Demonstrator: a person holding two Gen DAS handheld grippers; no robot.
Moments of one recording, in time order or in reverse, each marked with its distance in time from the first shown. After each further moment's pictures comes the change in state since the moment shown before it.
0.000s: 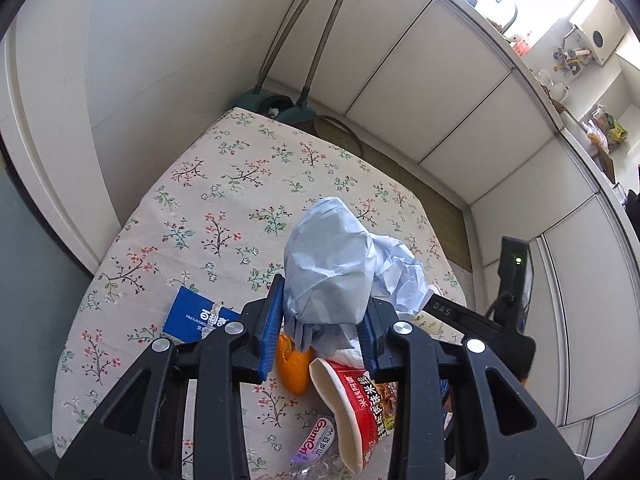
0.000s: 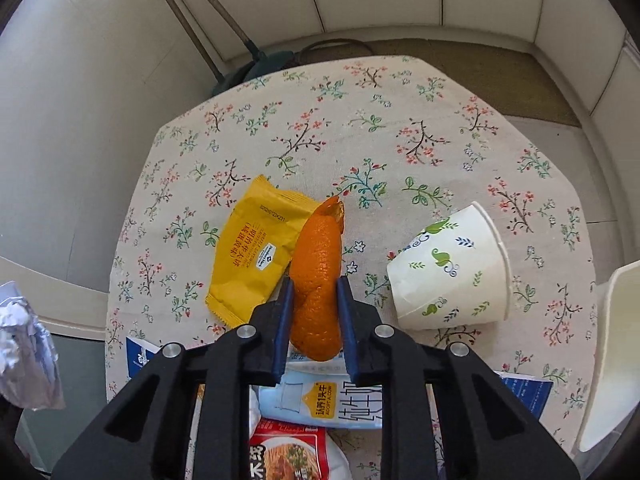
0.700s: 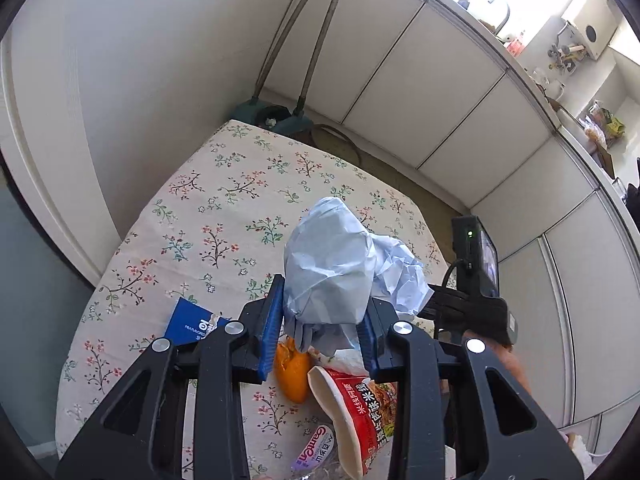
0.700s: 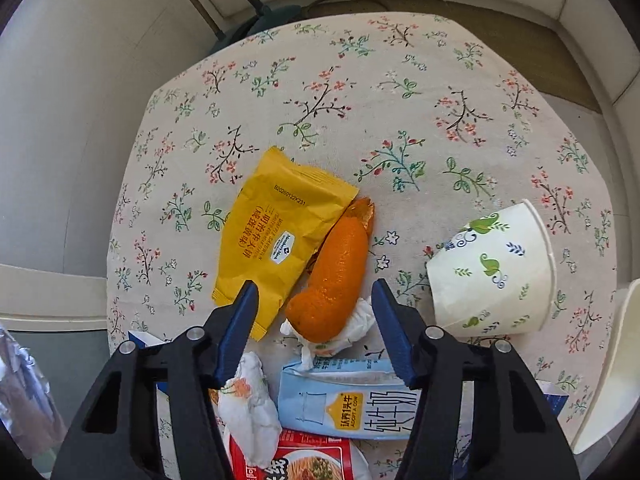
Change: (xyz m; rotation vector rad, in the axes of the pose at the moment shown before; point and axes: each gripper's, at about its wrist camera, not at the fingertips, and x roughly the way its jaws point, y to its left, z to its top) left arm -0.001 -0.007 0.002 0.018 -0.035 0.011; right arm 0.050 0.017 0.017 -0.011 0.208 0.006
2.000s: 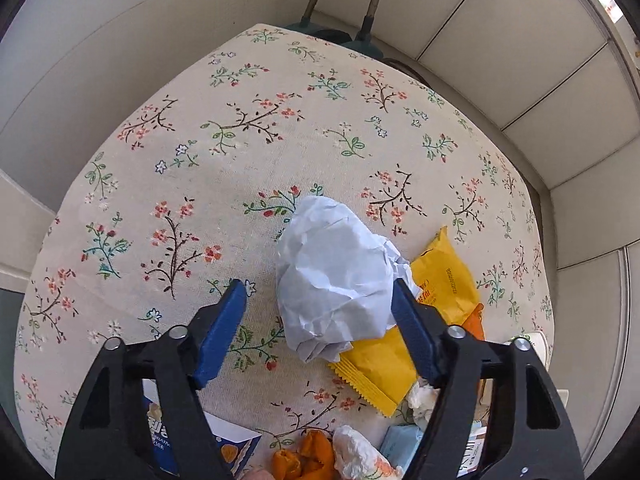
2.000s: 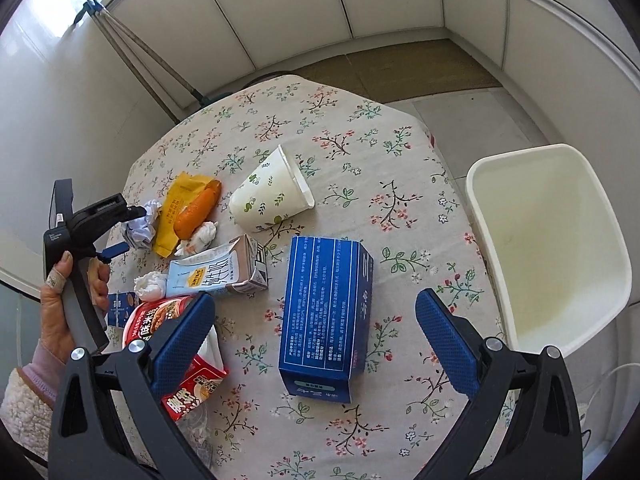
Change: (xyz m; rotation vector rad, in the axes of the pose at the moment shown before) left arm 0.187 0.029 0.017 -0.109 0.228 0.217; right arm -0.122 -0.143 -0.158 0.181 -0.323 -0.020
